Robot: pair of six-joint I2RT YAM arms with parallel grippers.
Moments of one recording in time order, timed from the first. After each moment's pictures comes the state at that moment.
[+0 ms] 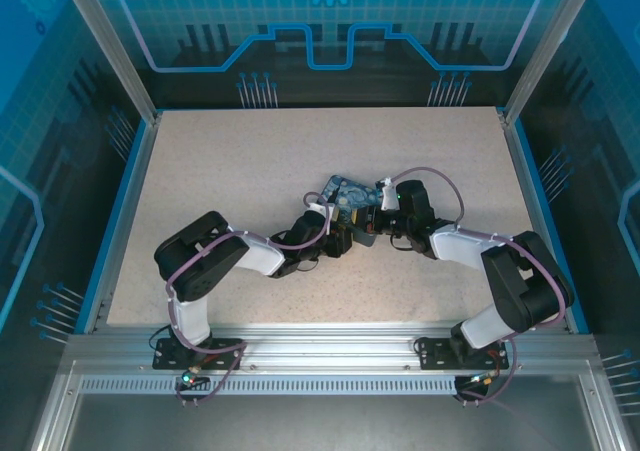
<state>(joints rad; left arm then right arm) -0.76 1.87 0.73 0.56 0.08 -0.69 0.41 1.52 0.65 0.25 -0.50 0.61</state>
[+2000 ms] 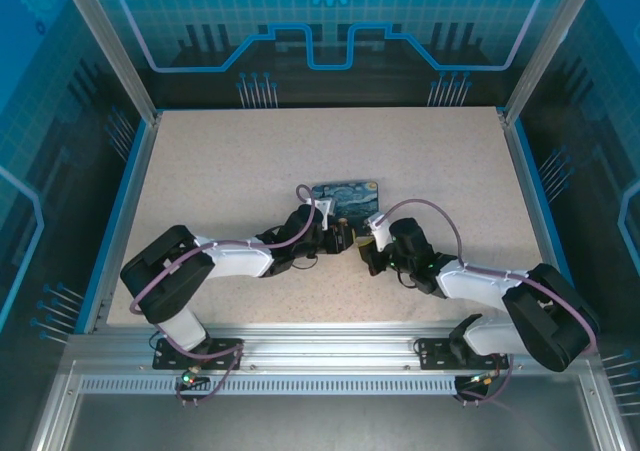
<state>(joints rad) -0.78 1.66 0.73 0.39 0.15 -0.83 0.61 1.29 0.38 0.27 -0.17 0.13</state>
